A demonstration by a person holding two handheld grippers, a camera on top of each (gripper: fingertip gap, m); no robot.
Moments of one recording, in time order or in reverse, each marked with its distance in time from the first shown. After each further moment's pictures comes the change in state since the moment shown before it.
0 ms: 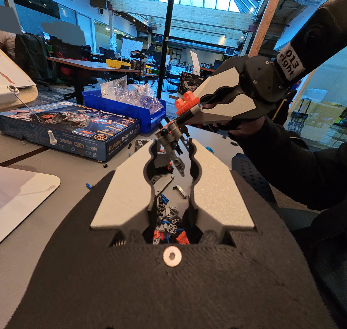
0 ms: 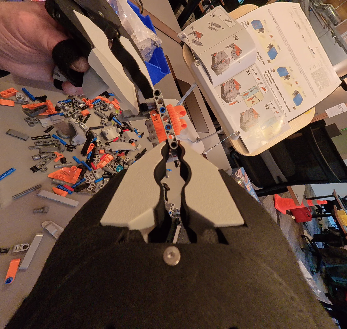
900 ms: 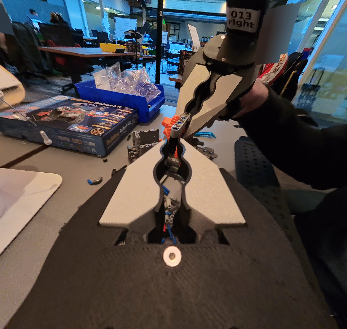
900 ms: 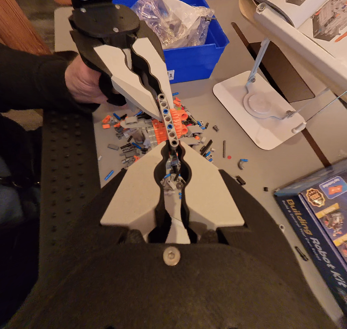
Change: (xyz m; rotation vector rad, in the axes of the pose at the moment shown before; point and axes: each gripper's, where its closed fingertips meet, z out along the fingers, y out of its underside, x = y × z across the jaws) left arm 0.010 0.009 0.006 -0.104 0.008 0.074; right arm -0.034 0.008 0.007 -0.057 -0.450 0.460
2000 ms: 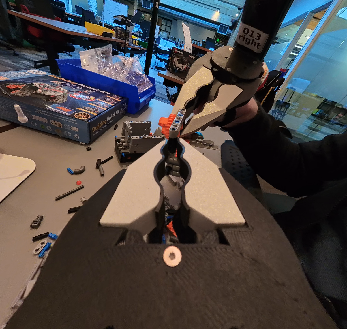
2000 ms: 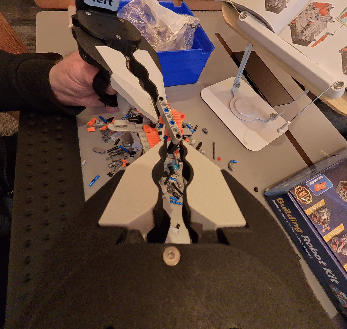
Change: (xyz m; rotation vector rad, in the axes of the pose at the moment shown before) left arm -0.007 0.012 0.004 -0.012 0.064 -0.154; right arm 0.011 0.006 0.005 0.052 0.080 -0.028
